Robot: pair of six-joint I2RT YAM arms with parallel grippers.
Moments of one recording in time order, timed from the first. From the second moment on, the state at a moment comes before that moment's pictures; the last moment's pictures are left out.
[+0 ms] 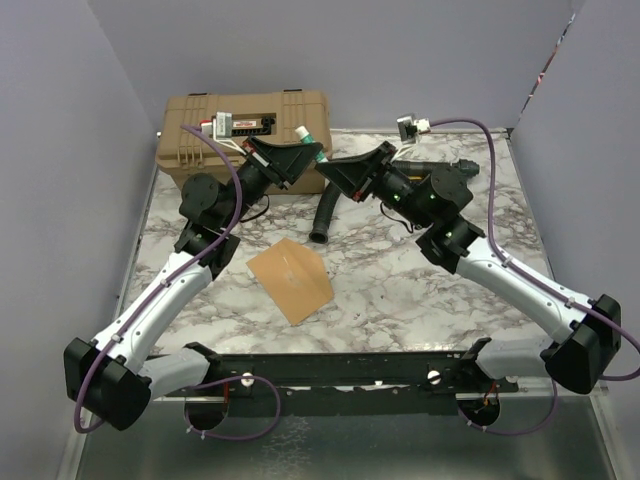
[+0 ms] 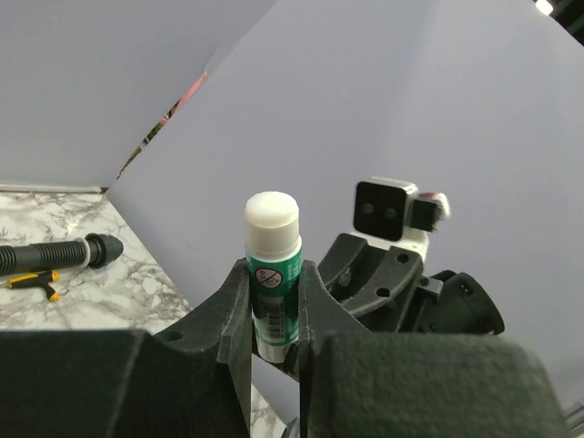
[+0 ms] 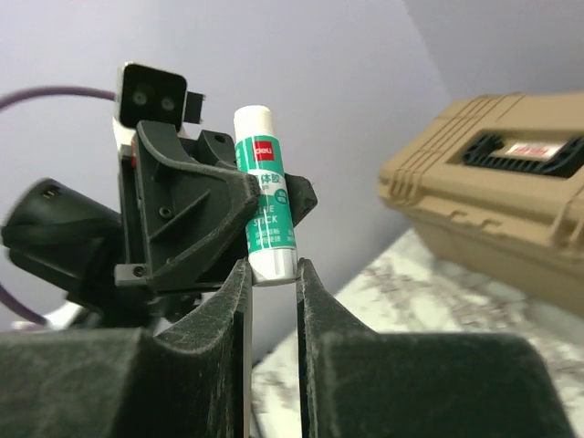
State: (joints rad) left arm -0.49 1.13 1.03 0.52 0.27 -1.00; right arm 0.74 1.29 1.16 0.44 -0.21 0.60
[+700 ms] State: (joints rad) left arm -0.49 1.11 1.00 0.60 0.32 -0.98; right arm 0.71 1.37 0.97 0.91 -0.24 1.43
